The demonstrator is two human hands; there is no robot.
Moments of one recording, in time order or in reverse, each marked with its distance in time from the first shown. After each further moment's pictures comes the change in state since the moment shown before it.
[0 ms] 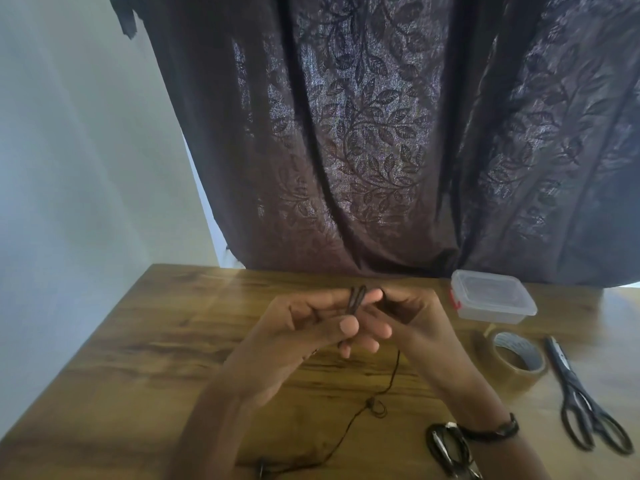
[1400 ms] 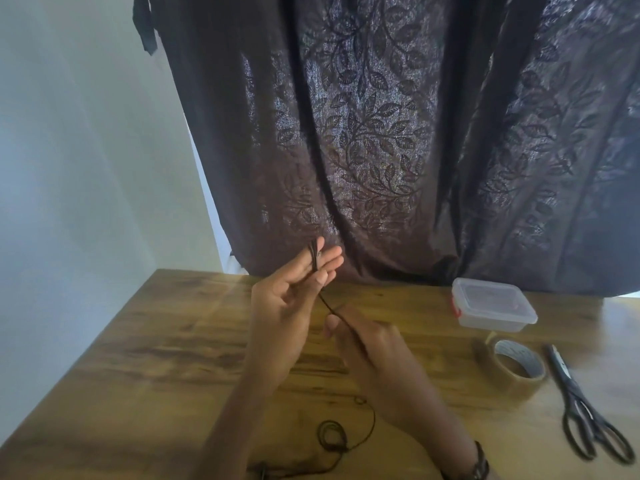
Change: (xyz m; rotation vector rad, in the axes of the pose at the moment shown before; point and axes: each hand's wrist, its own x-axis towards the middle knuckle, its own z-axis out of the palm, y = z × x) left_hand 0.022 -0.023 -0.006 0.171 0.514 0.365; right_hand -0.016 0.001 0.038 -0.651 -0.116 -0.038
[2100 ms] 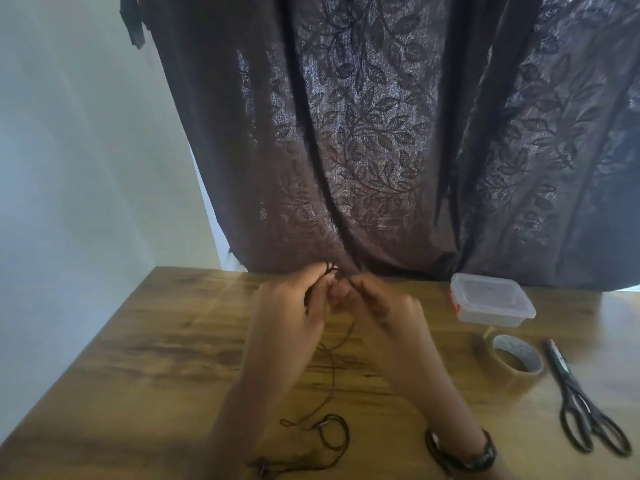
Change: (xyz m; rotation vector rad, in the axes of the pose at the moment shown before) left_hand -0.006 0.012 -0.002 0.935 0.005 0.286; right_hand 0.015 -0.018 -0.018 0.204 0.222 0.142
